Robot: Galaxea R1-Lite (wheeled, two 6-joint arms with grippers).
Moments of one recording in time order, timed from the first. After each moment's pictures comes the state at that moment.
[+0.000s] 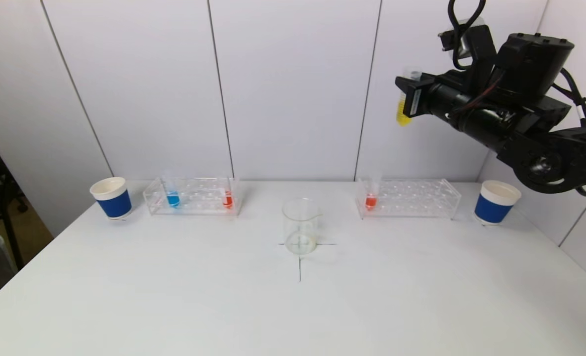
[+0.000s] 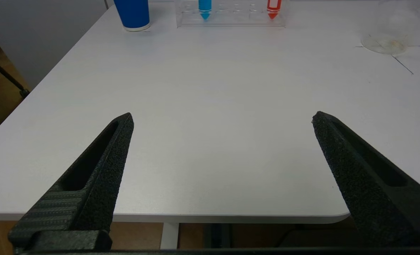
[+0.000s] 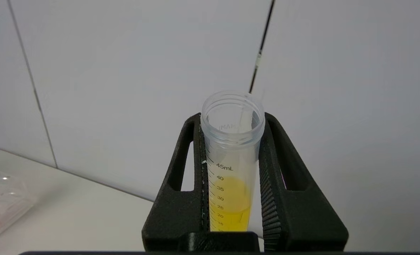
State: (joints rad) left arm -0.01 0.00 -0.06 0.15 0.00 -0.01; right arm 0.30 1.89 -1.29 -0.74 -0.02 -0.13
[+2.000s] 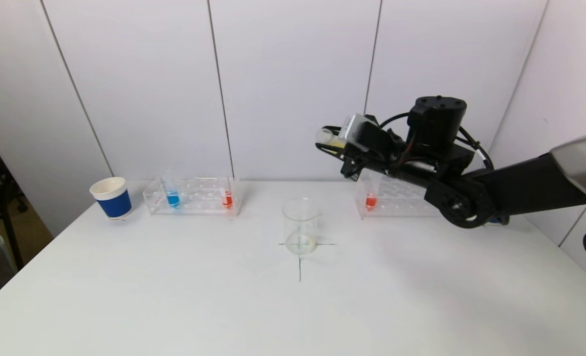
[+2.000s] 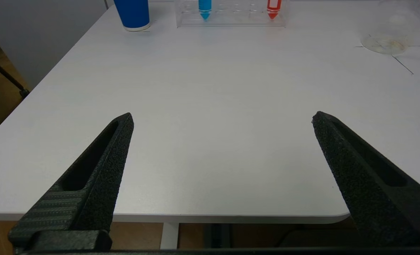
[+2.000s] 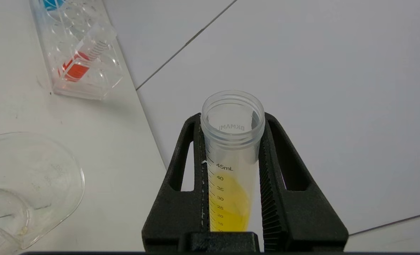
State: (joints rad) left arm -0.01 0.00 -0.06 0.15 0.00 -0.01; right arm 0.43 2.08 -1.26 -0.84 0.44 -0.84
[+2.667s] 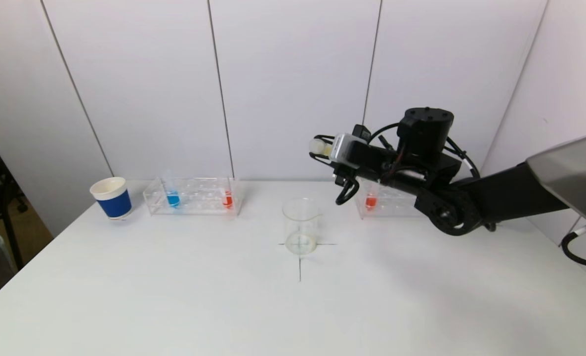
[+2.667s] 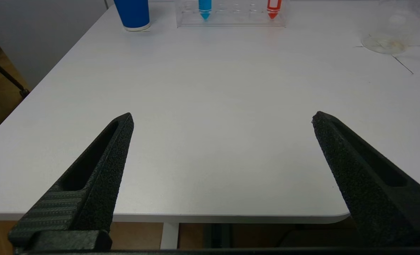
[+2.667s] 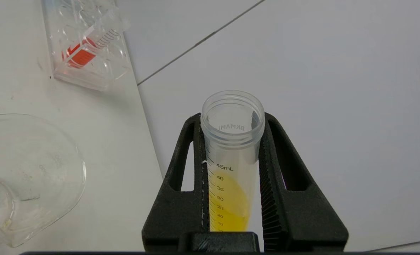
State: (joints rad) left arm -0.01 0.00 -0.06 0.15 0.00 -0.01; right arm 0.44 2.13 -1.25 -0.89 0.46 -0.95
